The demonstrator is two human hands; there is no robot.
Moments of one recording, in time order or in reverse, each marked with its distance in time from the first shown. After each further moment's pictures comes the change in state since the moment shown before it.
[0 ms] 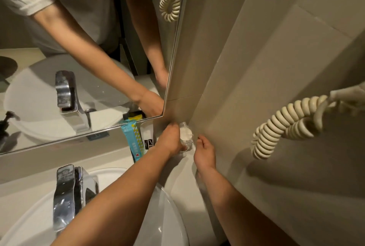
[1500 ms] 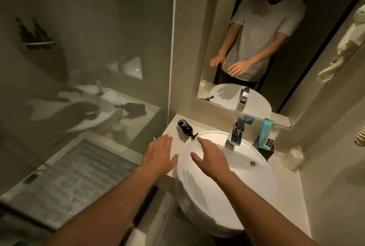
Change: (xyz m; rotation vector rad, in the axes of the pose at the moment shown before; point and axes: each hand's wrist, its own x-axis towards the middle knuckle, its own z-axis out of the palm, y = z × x) left_hand -0.585 -0.181 -0.059 0.409 0.687 -0.472; right_hand -0.454 -0.017 0.027 -0.811 -0.808 -1.200
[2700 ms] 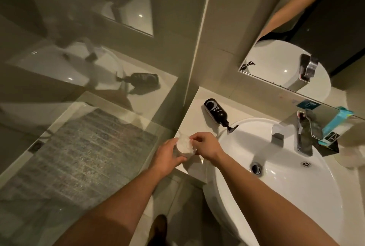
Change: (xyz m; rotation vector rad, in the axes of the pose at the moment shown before) left_hand 0.079 -0.129 0.101 -0.652 -0.324 -0.380; right_hand 0.165 -0.041 0.165 0.503 -0.376 0.359
